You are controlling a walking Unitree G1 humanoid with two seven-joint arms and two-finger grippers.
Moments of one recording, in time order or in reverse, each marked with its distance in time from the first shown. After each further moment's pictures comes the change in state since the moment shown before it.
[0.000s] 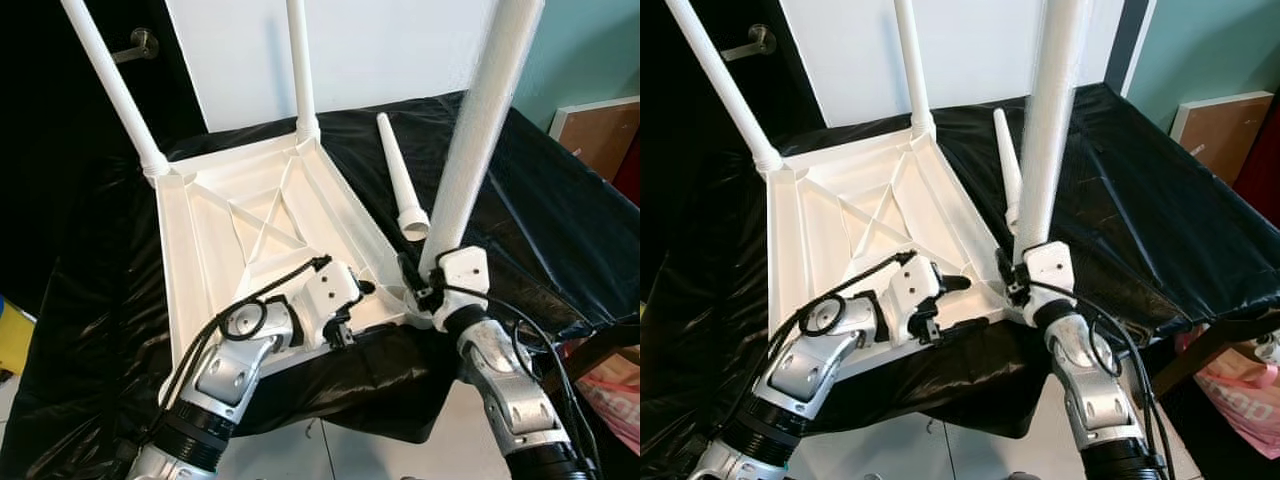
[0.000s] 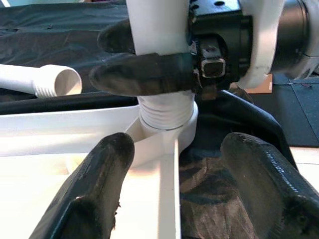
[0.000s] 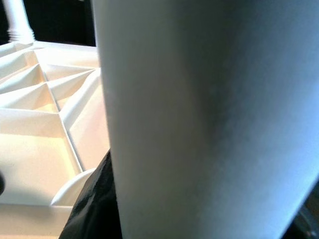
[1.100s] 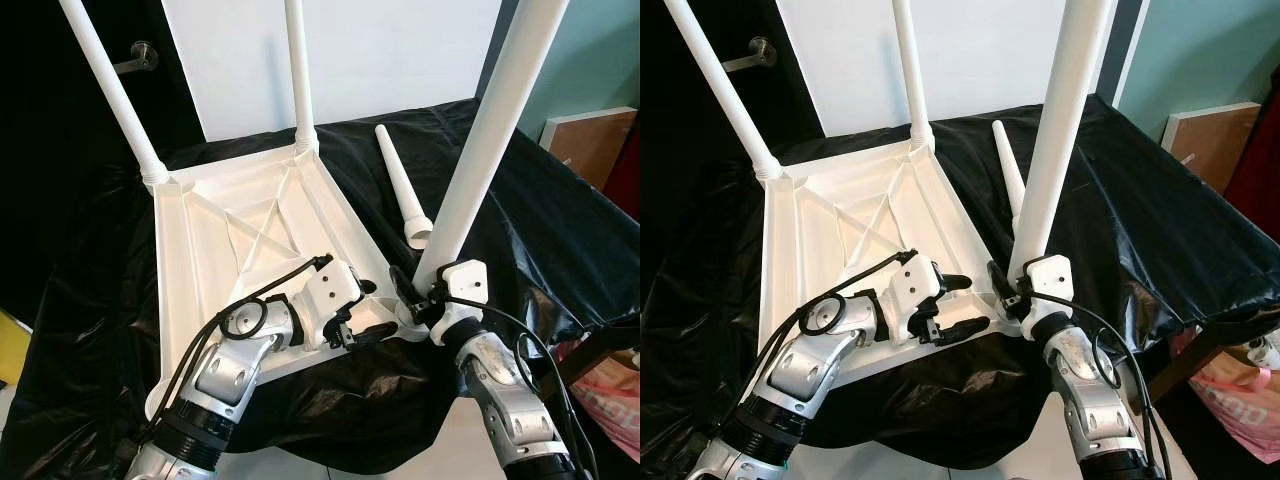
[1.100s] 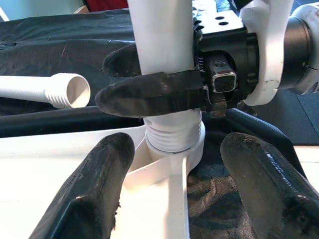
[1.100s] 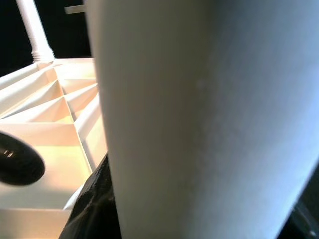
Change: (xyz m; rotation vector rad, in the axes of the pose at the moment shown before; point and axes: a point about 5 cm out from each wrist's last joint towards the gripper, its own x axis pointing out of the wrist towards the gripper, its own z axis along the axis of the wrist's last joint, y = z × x) left arm -0.001 0.001 0.002 0.013 0.002 -0.001; right arm -0.001 0.009 -0.007 0.184 0.015 0.023
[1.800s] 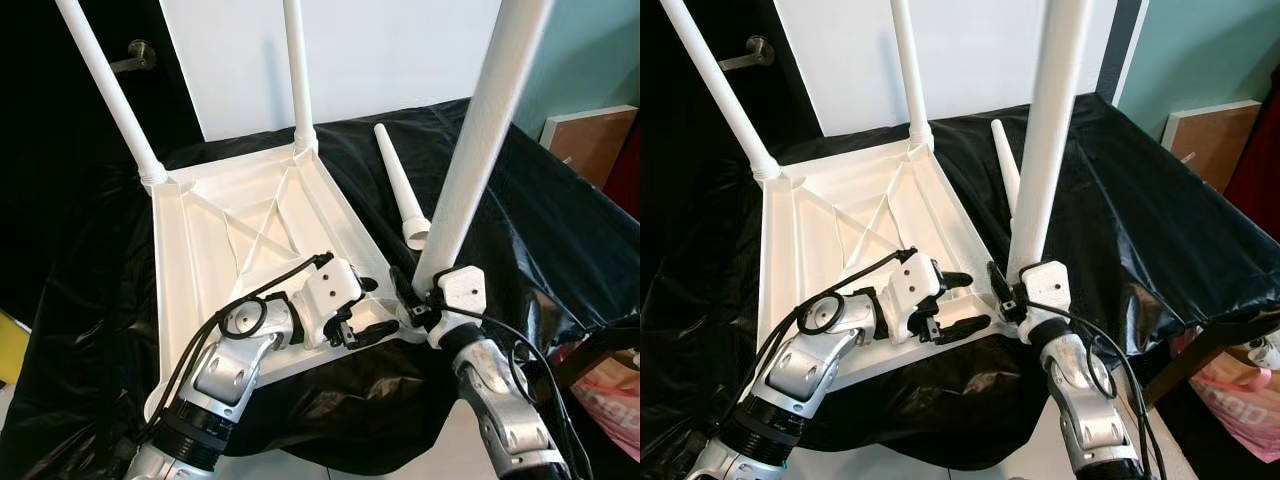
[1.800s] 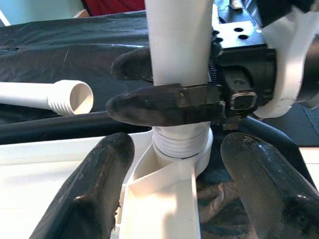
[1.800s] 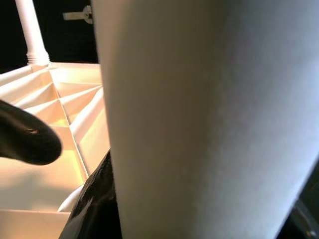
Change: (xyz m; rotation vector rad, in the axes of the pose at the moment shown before) left arm -0.001 0.000 0.006 0.017 -0.013 0.001; right arm -0.012 0.004 0.000 -0.101 -0.073 -0.004
